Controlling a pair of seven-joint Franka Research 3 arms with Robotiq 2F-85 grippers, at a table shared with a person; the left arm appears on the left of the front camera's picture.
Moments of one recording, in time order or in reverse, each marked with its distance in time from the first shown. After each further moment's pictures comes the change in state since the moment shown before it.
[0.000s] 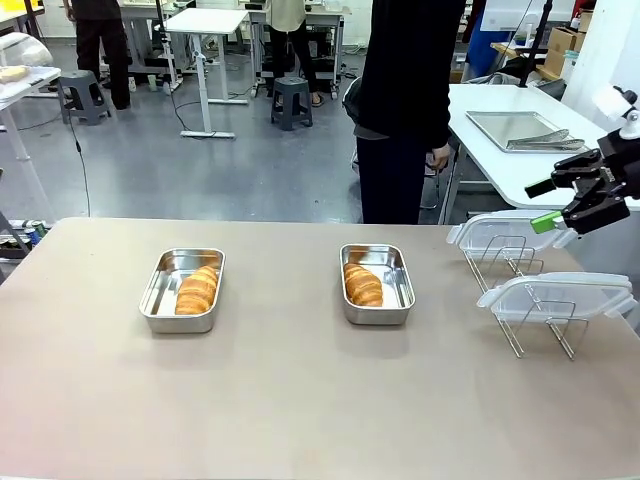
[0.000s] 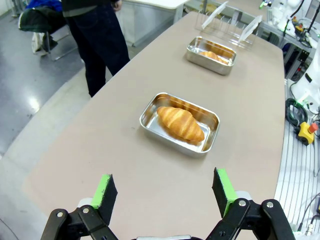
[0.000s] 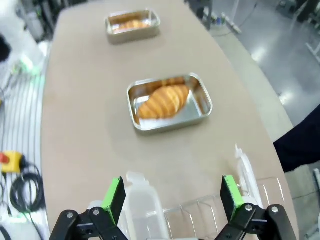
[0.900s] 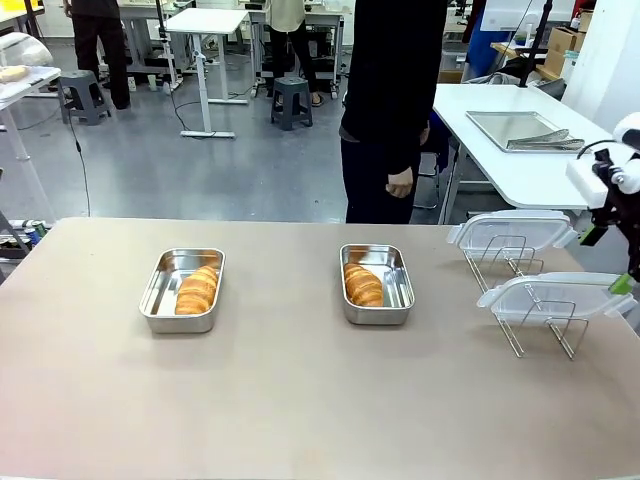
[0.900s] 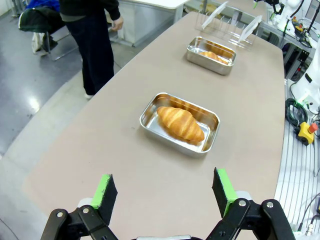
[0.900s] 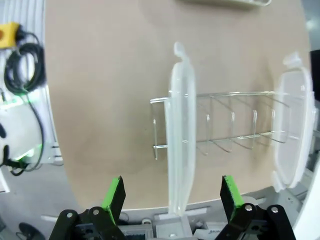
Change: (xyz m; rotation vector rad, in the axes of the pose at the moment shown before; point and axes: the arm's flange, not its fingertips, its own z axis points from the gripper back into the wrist) left arm 0.000 0.000 0.000 0.000 0.000 0.000; right arm -0.001 0.049 0.002 0.058 0.660 0.205
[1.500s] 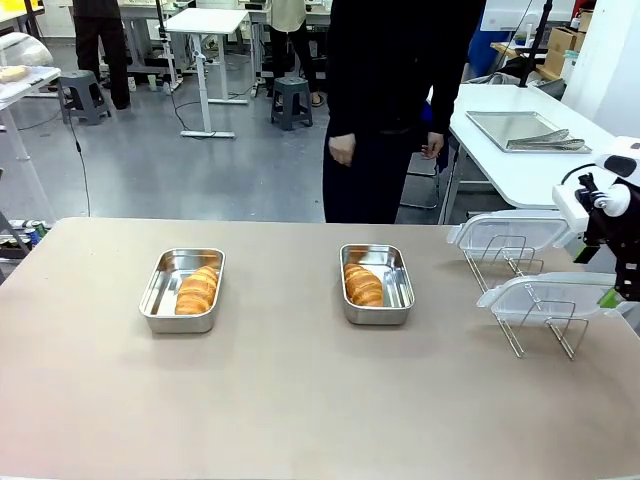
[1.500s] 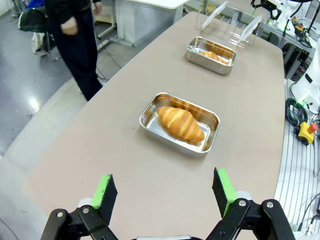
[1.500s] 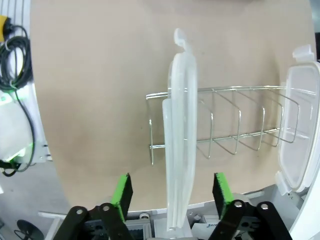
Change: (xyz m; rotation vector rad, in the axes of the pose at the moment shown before) left arm 0.000 0.000 0.000 0.000 0.000 0.000; right arm 0.001 0.001 -0.026 -0.027 0.043 -0.002
